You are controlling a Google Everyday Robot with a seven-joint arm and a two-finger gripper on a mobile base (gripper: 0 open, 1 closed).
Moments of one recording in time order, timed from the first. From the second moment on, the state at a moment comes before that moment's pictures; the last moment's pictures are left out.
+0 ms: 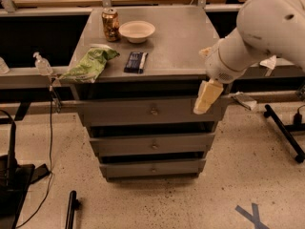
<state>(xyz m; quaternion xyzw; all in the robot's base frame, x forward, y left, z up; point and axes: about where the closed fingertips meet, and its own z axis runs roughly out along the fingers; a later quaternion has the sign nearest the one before) 0.604 -0.149 0.864 -0.64 0.72 -0.06 0.28</state>
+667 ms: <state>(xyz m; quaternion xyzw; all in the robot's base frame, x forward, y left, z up) 0.614 -0.131 0.803 -0.63 0.70 -0.03 0.34</state>
